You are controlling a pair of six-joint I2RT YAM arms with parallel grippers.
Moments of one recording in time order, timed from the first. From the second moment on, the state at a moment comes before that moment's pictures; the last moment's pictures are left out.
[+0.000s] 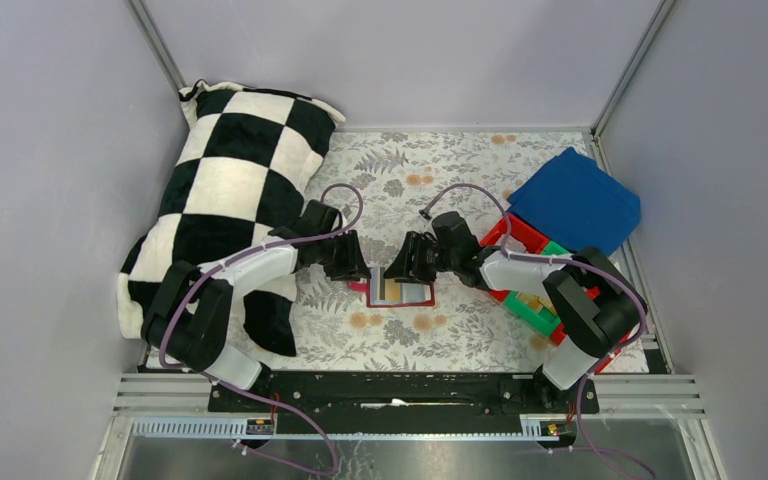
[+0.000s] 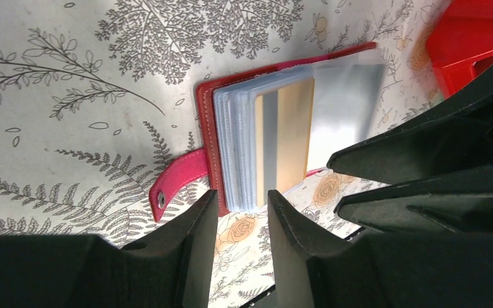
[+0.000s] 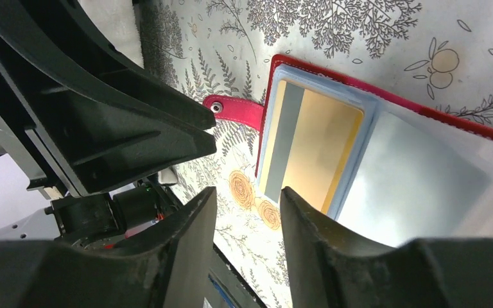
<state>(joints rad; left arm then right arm) -0.47 1.51 0.85 -0.33 0.38 -0.63 0.66 1.64 0.77 0.20 -0.44 0.88</state>
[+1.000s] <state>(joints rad) -0.56 1.66 0.89 -0.26 0.39 -0.67 0.60 1.67 0.70 0.20 -0.39 0.91</state>
